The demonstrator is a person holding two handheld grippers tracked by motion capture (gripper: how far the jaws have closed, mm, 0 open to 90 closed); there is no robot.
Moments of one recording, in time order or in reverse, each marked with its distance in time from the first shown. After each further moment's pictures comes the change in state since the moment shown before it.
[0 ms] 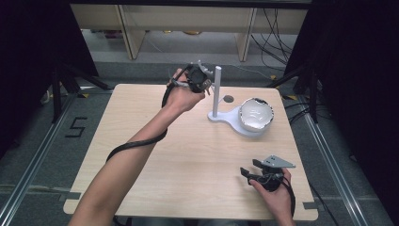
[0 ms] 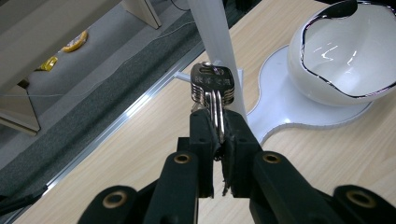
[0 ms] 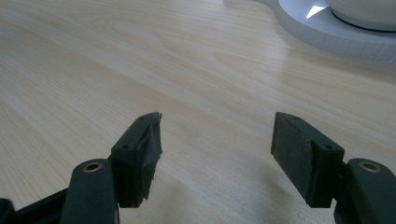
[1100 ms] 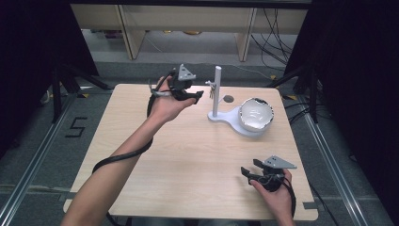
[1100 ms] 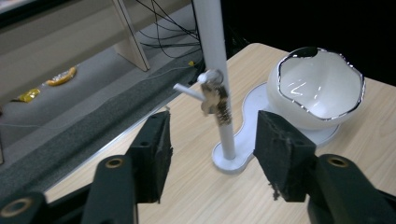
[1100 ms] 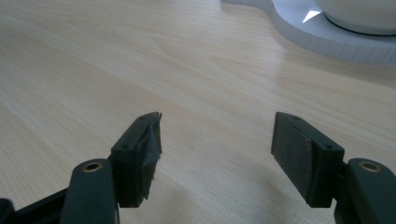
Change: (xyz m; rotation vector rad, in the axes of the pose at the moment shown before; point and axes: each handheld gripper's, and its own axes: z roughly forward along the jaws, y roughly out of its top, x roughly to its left) left arm 0.016 -0.046 -0.026 -0.230 -0.066 -0.068; right arm -0.001 0.000 -0.002 -0.016 -0.004 -0.015
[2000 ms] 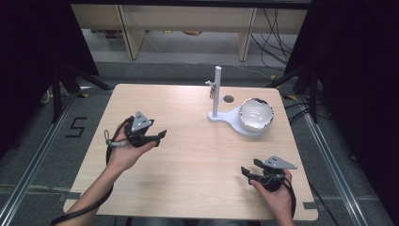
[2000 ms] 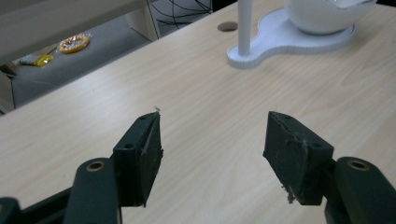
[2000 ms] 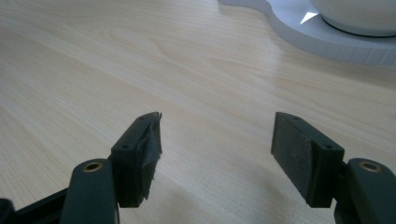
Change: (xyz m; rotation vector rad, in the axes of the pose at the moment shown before) left arm 0.002 -0.163 -0.071 -0.009 0.042 -0.074; right arm -0.002 0.000 0.000 -0.018 -0.011 -0.015
